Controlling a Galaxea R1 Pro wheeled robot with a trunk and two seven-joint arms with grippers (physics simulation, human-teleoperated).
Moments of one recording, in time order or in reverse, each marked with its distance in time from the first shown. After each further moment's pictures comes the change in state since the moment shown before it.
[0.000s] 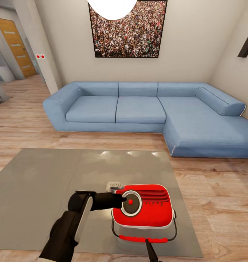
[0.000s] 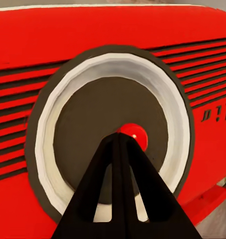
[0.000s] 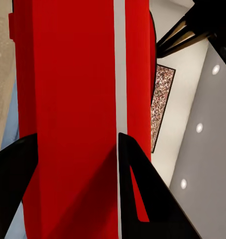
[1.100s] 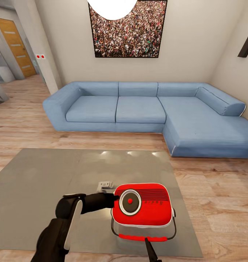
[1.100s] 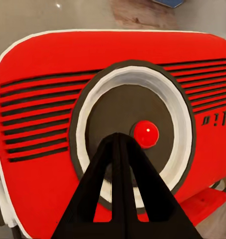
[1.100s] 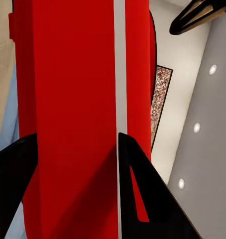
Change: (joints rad) left arm 0.073 0.012 0.078 -0.145 -0.006 0.009 -0.015; right arm -0.006 0.001 0.000 -0.003 0.005 0.000 -0.002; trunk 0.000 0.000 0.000
